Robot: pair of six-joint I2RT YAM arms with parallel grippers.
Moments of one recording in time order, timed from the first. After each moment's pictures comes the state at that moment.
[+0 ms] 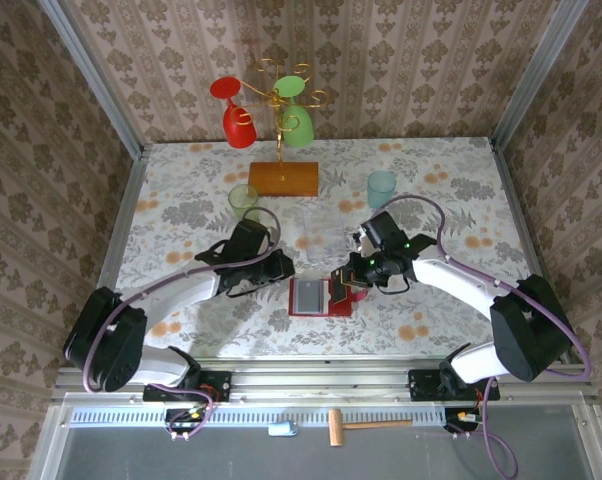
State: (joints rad) left arm -0.64 1.35 0.72 -0.23 0.36 -0.84; right arm 0.53 1.42 0.88 -0.54 -0.40 0.63
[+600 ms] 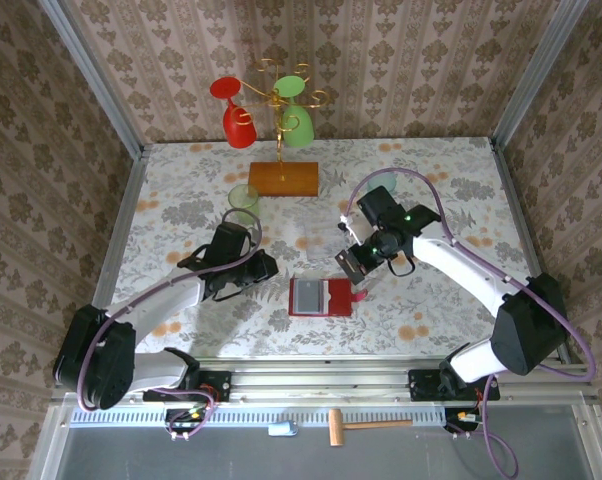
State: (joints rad) left arm -0.55 1.26 0.65 -0.25 0.35 -0.80; right arm 0.53 1.47 1.18 -0.89 -0.23 -0.08
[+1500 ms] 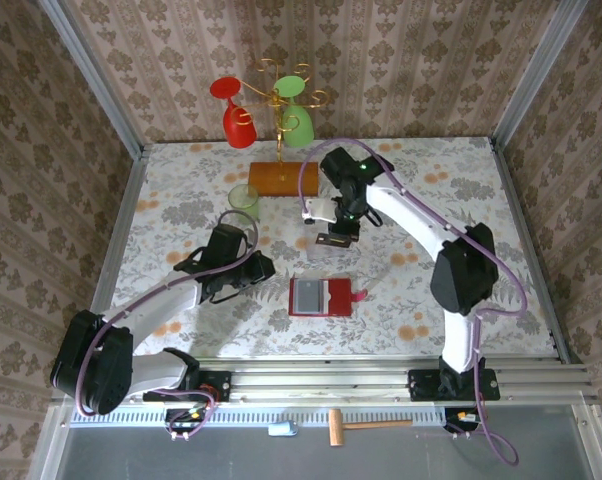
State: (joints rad) left arm -0.53 1.23 0.62 -0.25 0.35 -0.80; right arm 0.55 1.96 1.84 -1.24 -0.16 -0.88
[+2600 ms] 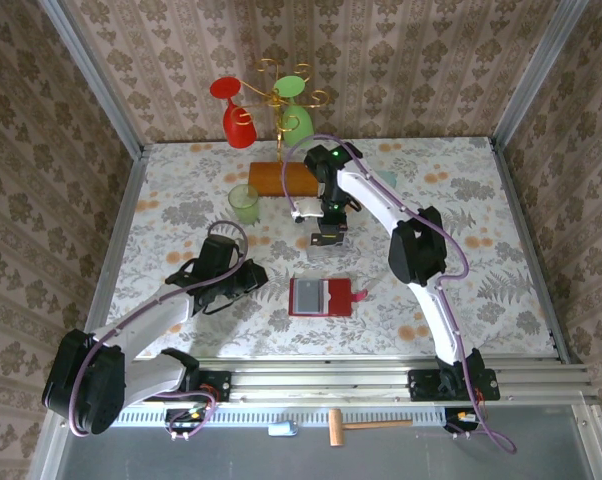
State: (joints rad) left arm -0.50 1.12 0.52 -0.26 0.35 -0.85; right arm 0.52 2.38 2.30 -1.50 -0.17 -1.04
